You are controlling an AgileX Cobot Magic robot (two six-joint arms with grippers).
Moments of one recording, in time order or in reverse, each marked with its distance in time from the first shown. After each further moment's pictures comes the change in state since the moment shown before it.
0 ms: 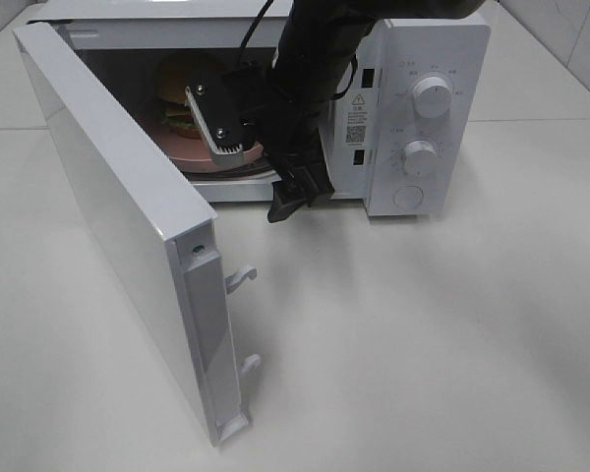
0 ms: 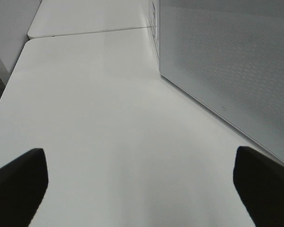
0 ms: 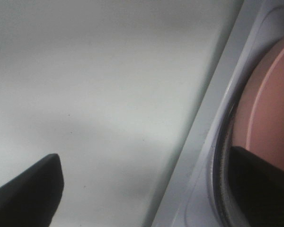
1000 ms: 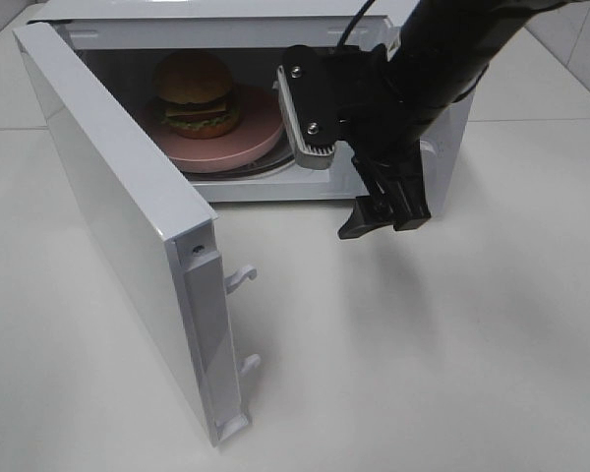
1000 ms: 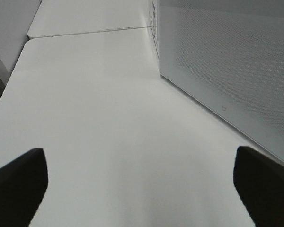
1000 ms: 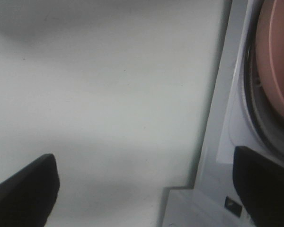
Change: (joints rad) left arm 0.000 0.000 0.000 0.000 0.000 0.000; right arm -0.060 -0.394 0.487 0.020 -0.169 0.079
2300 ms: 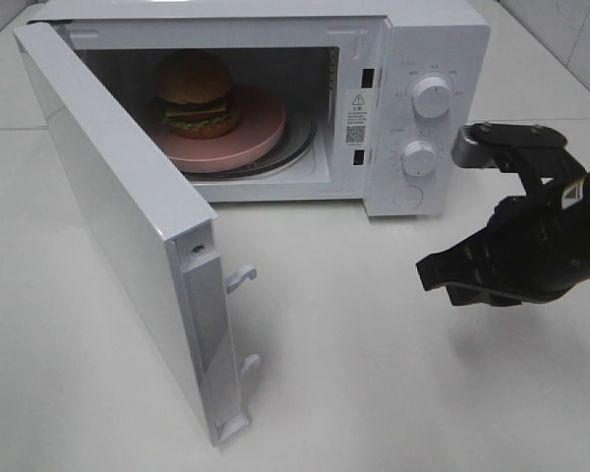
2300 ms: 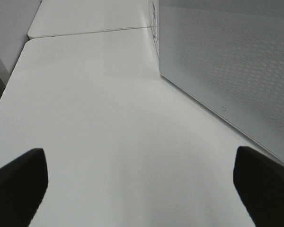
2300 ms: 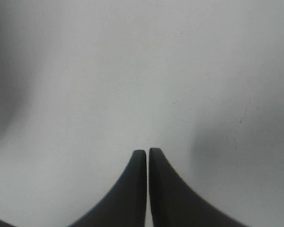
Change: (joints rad) left arm 0.000 0.000 0.000 0.000 0.000 0.000; right arm -0.158 -0.358 0.633 0.095 -0.276 1.316
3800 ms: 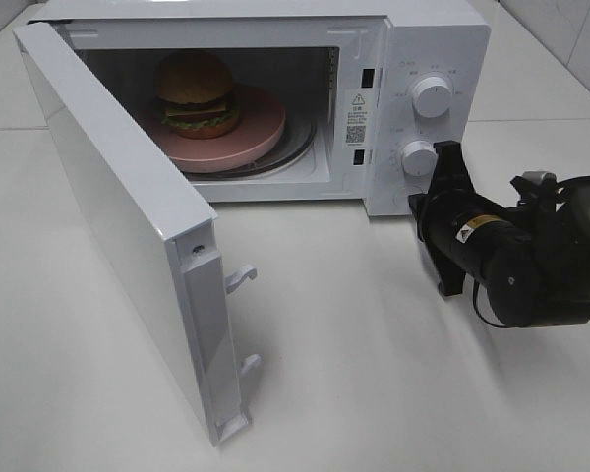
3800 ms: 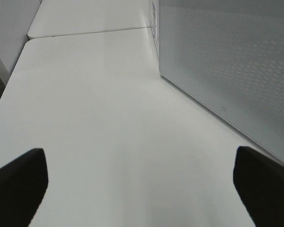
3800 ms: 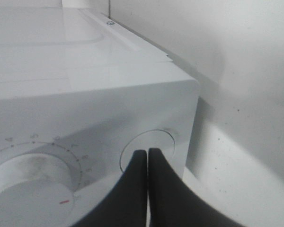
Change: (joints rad) left arm 0.000 0.000 0.000 0.000 0.000 0.000; right arm -0.002 0.694 -0.004 0.051 -1.444 1.519
